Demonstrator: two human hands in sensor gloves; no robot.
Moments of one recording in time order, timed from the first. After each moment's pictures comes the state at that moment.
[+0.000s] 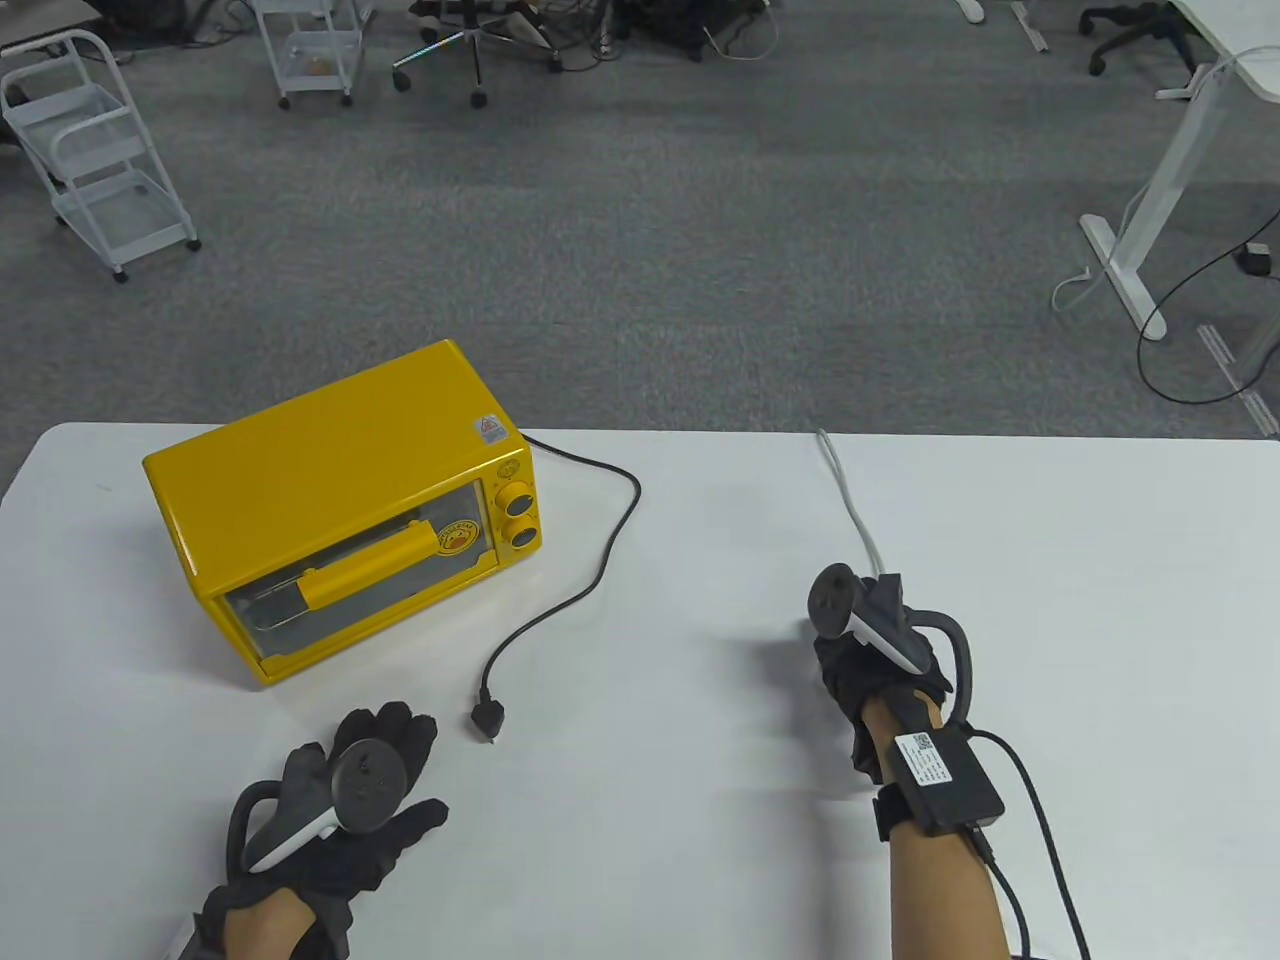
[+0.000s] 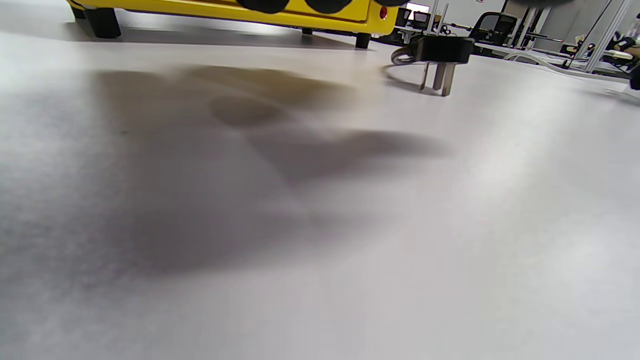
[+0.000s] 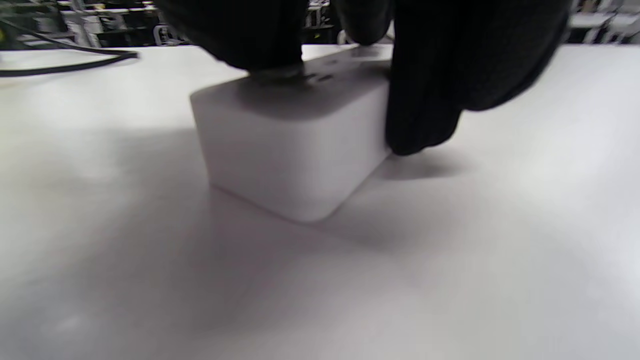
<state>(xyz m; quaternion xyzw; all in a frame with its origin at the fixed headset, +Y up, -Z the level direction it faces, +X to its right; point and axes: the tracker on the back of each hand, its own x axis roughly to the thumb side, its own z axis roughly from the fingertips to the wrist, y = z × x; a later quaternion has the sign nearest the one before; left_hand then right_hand) -0.278 -0.756 -0.272 -0.16 -0.07 0.04 0.98 0.192 -0.741 -0.413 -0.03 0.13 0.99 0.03</state>
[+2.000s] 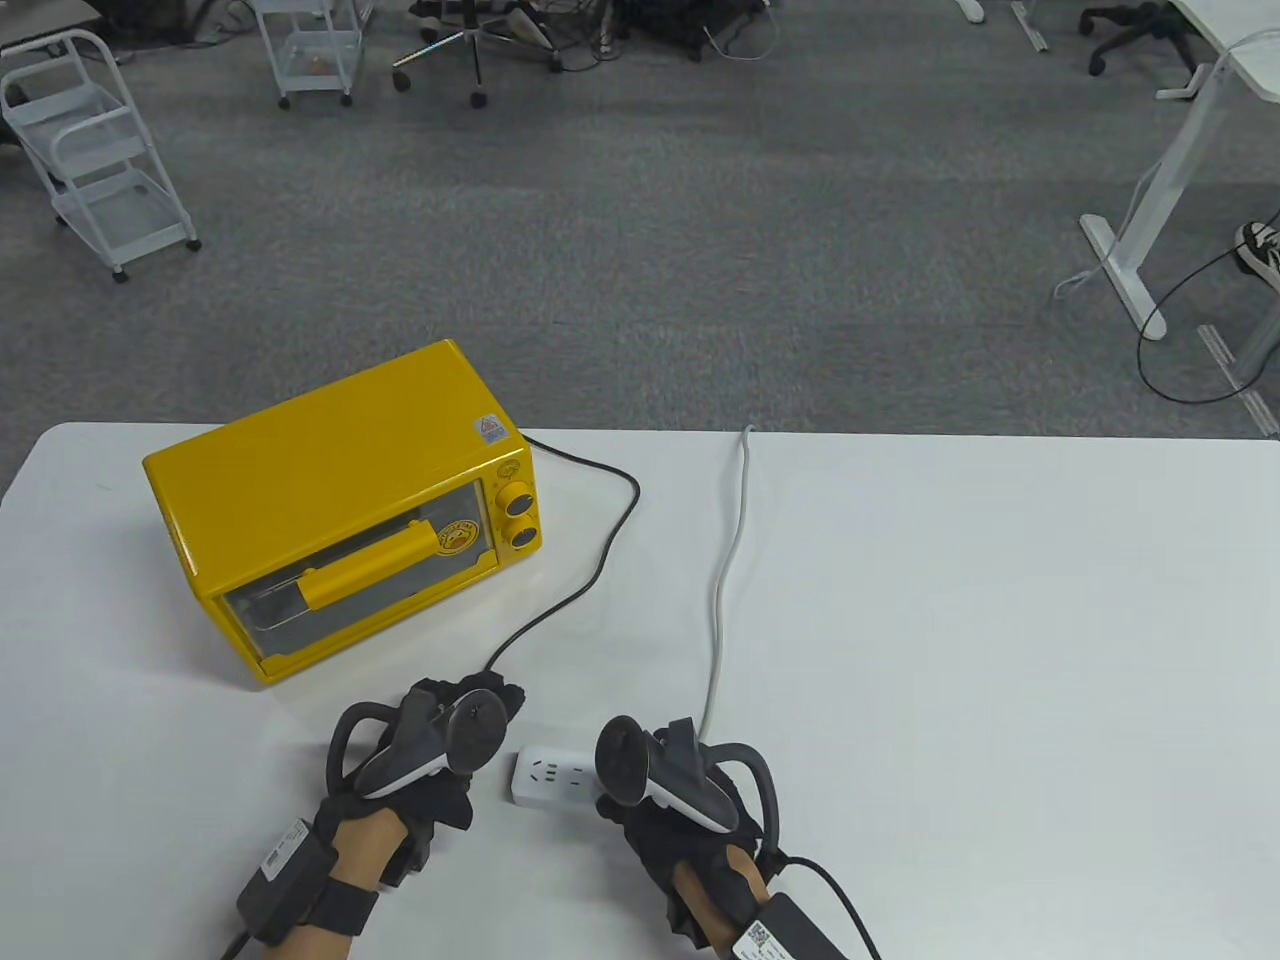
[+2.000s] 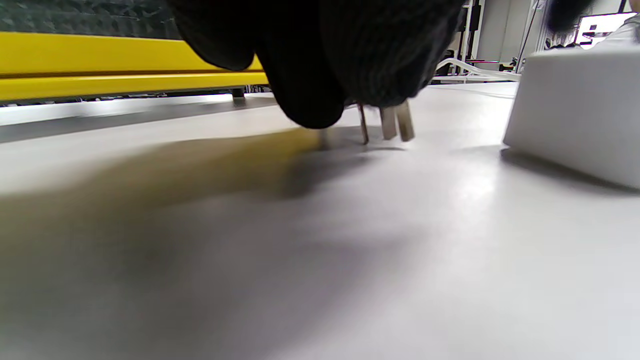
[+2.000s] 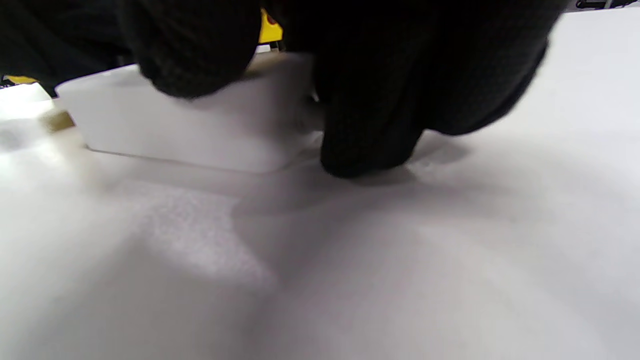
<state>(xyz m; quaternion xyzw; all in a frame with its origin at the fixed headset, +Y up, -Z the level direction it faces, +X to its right) -0.205 -0.758 -0.336 -0.06 -0.14 -0.04 0.99 0.010 -0.750 -0.294 0.10 0.12 0.99 0.05</state>
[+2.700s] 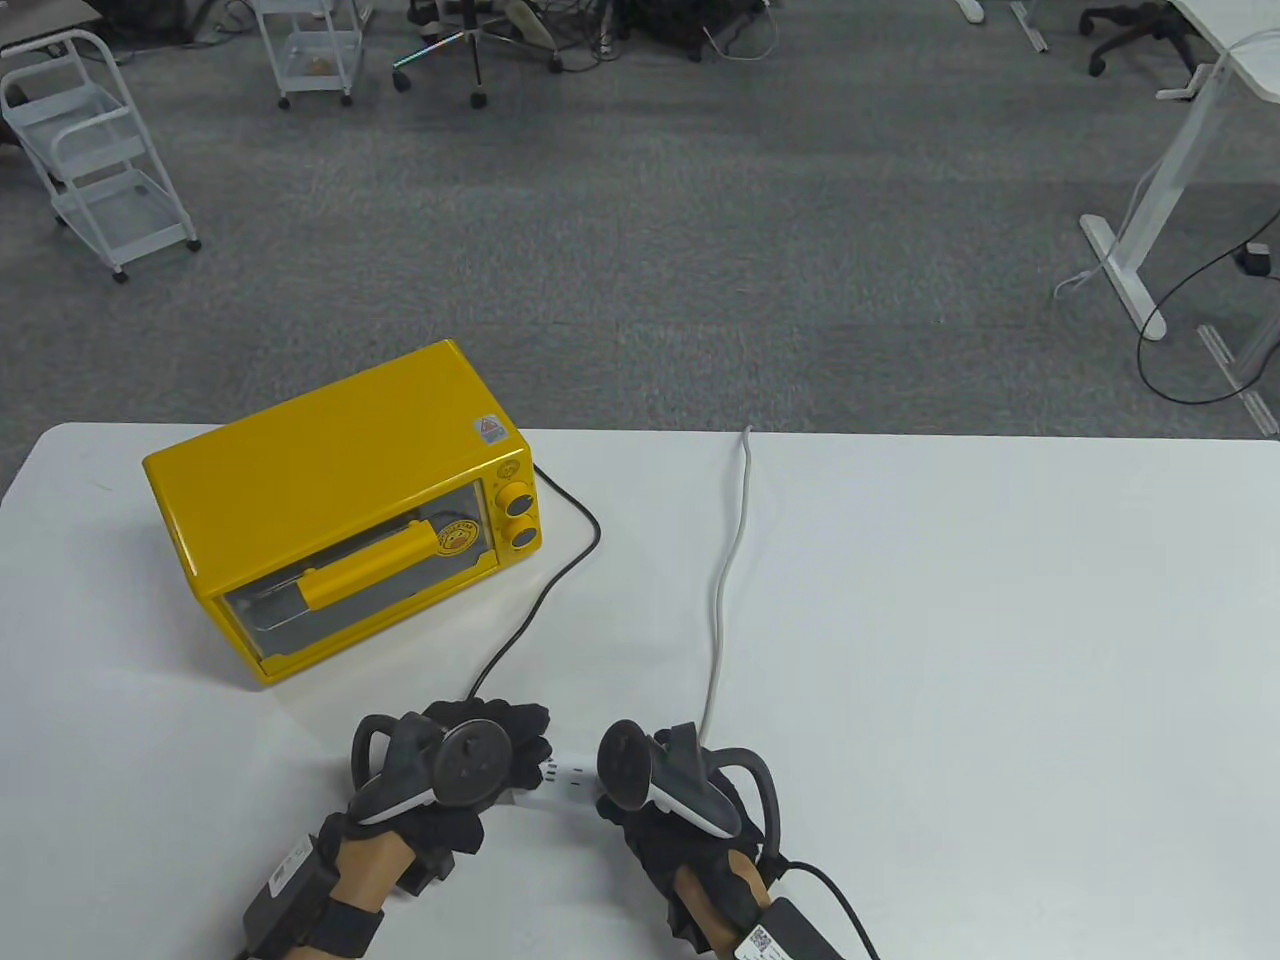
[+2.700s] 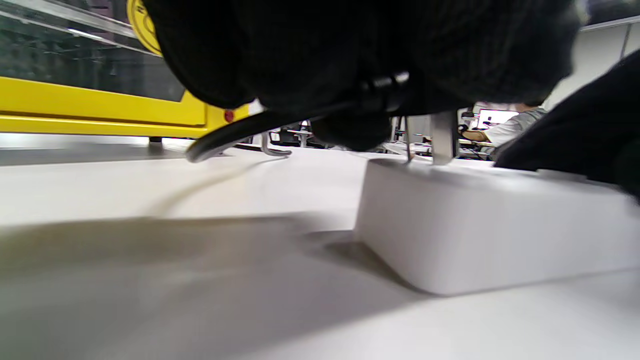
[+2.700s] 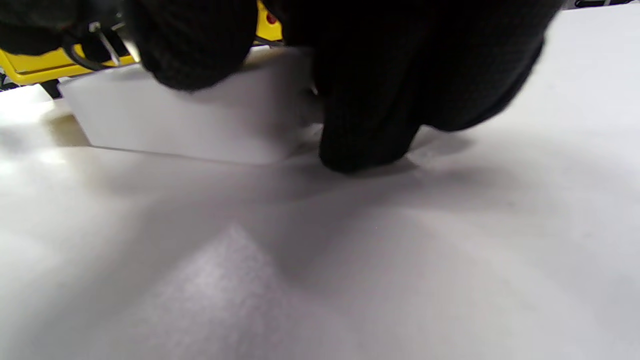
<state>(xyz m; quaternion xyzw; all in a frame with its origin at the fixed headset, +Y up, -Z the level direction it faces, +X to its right) -0.189 -0.736 -0.307 0.01 -0.23 0.05 0.97 0.012 -0.752 -0.292 0.10 0.12 0.99 0.05</state>
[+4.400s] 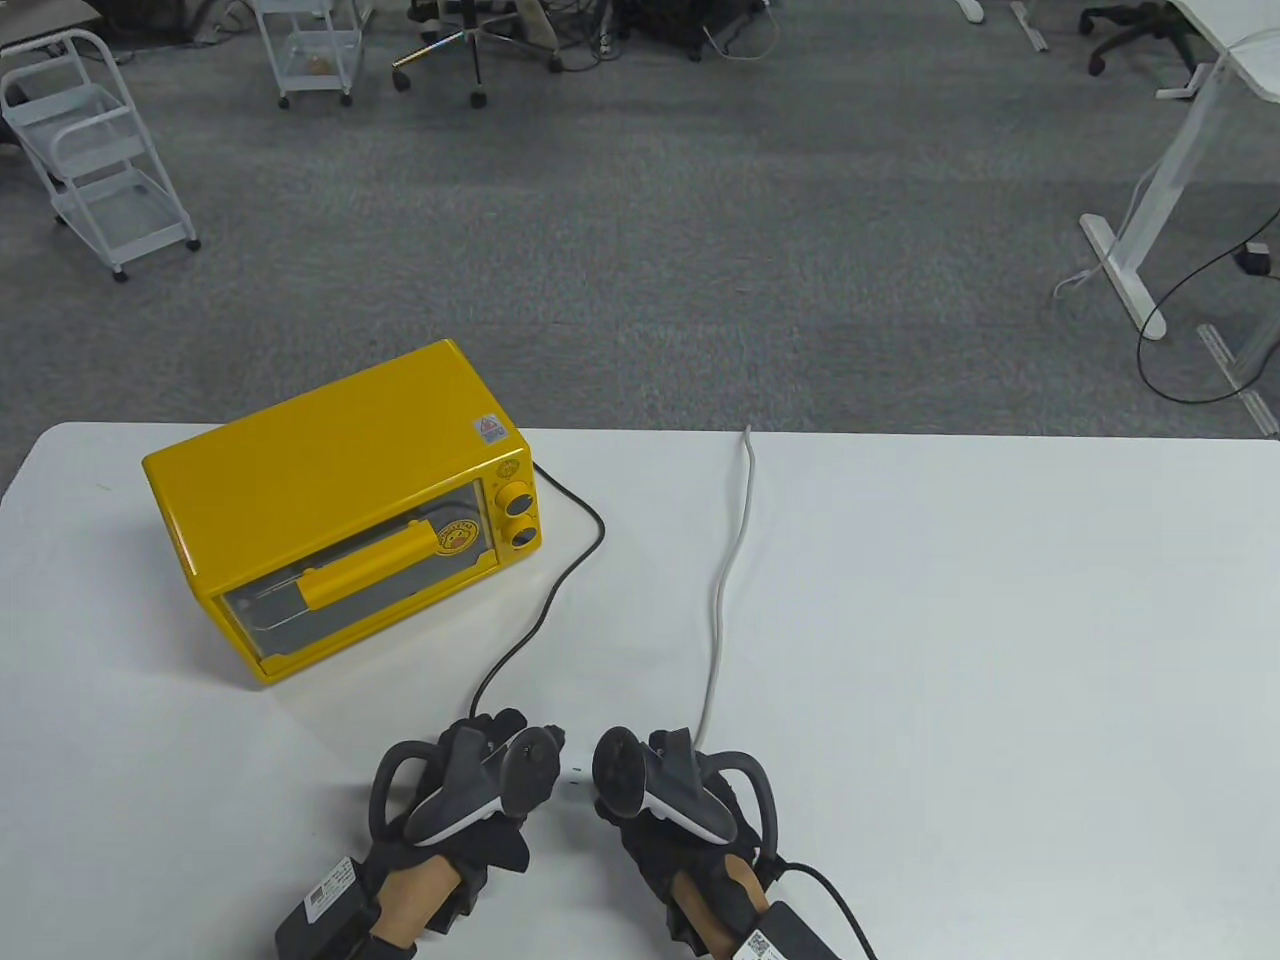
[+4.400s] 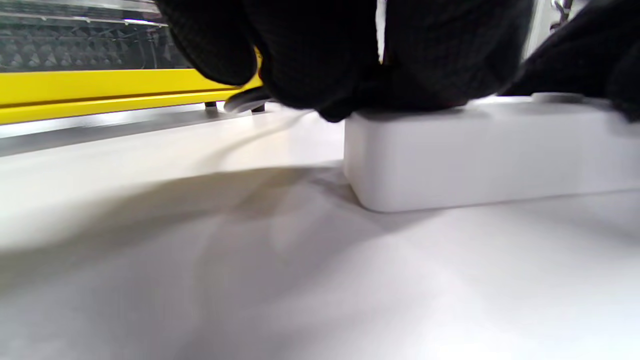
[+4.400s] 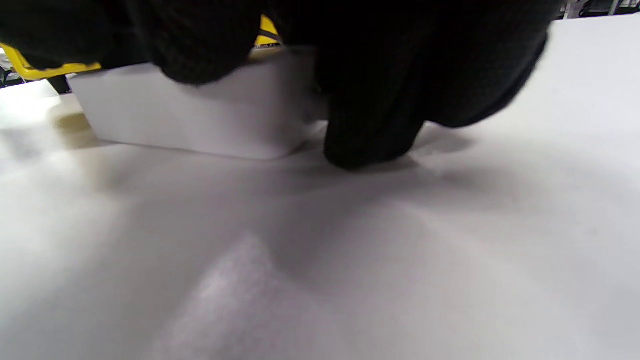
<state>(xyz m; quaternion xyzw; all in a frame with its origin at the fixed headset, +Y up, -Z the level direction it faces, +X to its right) -0.161 -0.738 -0.291 -0.07 -0.13 -0.04 0.99 0.009 -0.754 -0.289 0.10 0.11 0.99 0.05</state>
